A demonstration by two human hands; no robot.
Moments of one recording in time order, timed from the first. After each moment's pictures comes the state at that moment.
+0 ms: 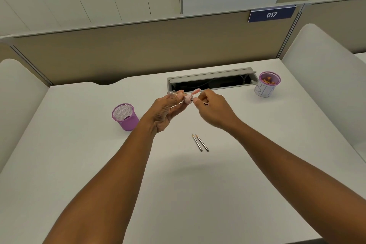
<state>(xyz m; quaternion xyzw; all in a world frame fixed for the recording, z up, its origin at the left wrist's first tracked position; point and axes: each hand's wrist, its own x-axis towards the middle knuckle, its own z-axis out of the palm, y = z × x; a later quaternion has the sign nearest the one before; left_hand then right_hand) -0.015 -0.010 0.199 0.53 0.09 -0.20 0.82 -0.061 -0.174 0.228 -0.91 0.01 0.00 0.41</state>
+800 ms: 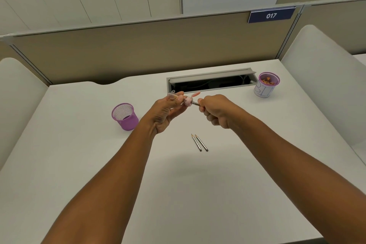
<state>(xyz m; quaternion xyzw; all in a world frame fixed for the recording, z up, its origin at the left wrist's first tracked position) -0.021 -0.009 0.201 0.53 0.09 -0.21 0.82 -0.051 -0.175 0.245 -0.78 0.22 0.22 0.54</state>
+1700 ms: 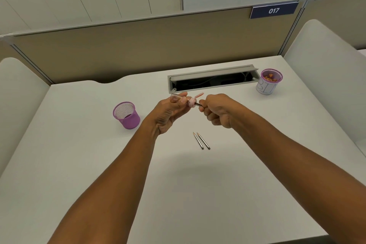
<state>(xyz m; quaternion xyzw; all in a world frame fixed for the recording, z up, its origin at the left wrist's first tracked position) -0.022 -0.012 0.192 0.54 0.07 -0.23 0.81 -0.048 -0.176 0.241 -0.72 0.25 0.25 0.59</state>
